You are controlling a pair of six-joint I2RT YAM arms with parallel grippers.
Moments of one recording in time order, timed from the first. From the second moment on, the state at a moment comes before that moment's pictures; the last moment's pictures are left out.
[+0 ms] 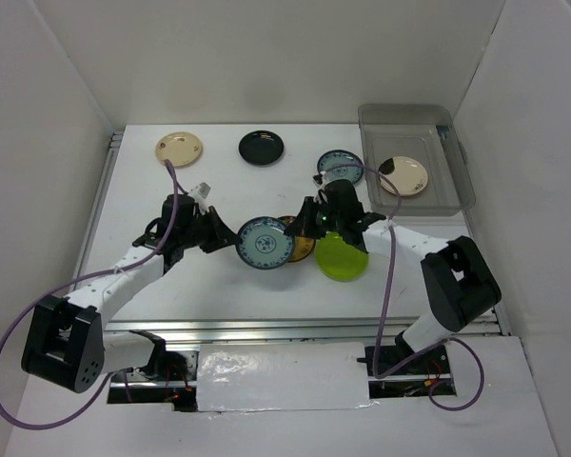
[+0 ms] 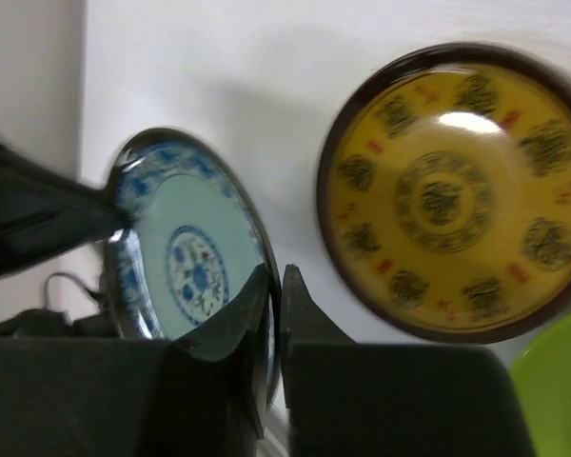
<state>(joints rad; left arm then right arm) -0.31 1.23 0.71 -0.09 0.40 -0.74 0.50 1.57 0.90 0.07 -0.38 0.67</state>
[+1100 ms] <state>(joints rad) -0.50 1.24 0.75 -0.28 0.18 -0.66 -0.31 1.91 1.50 -0.31 0.12 0.87</state>
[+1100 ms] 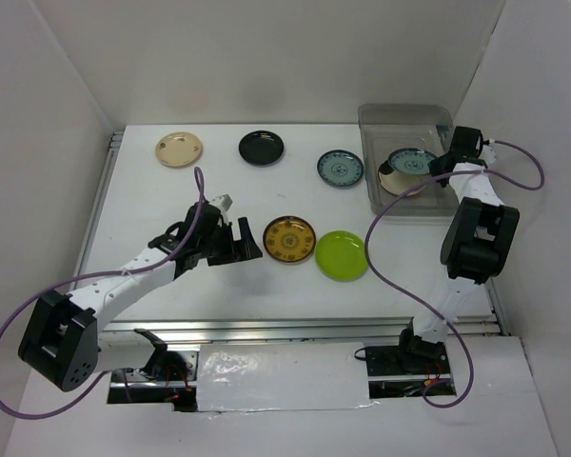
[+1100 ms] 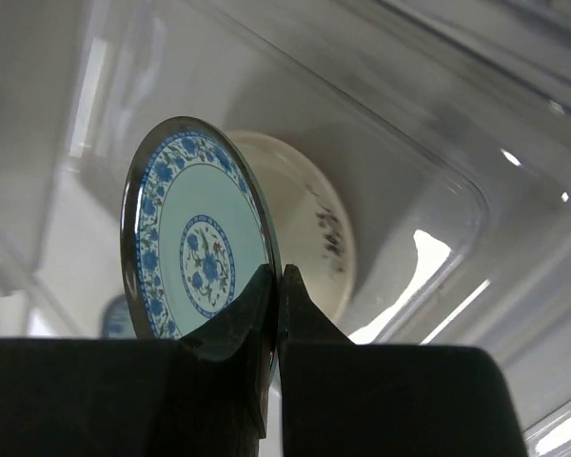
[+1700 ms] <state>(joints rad) -0.50 1.39 0.79 -0.24 0.16 -0.67 -0.28 1.84 1.41 -0.33 0.08 0.84</state>
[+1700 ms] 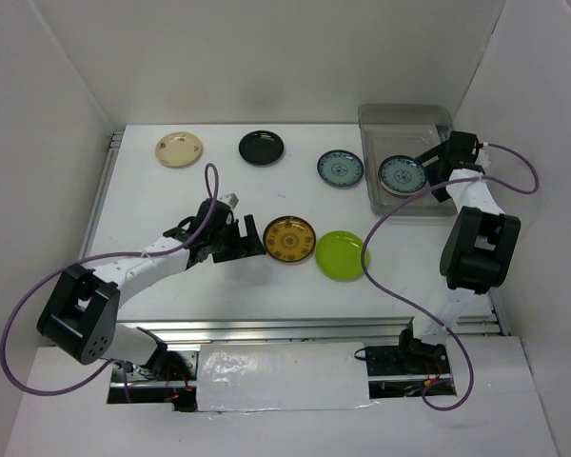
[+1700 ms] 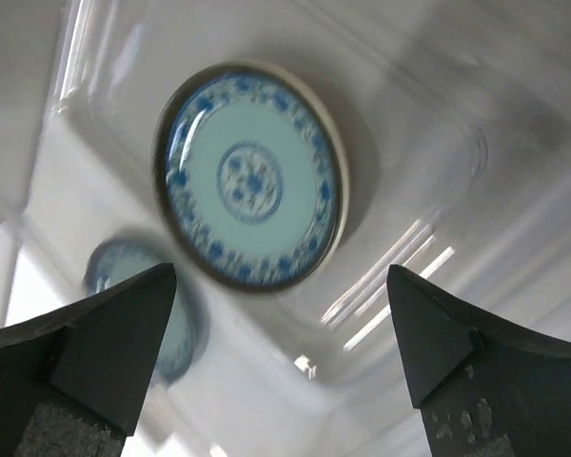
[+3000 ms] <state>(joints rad) -0.44 1.32 0.73 -0.09 0.01 -0.80 0.38 1.16 0.65 -0.02 -0.32 0.63</state>
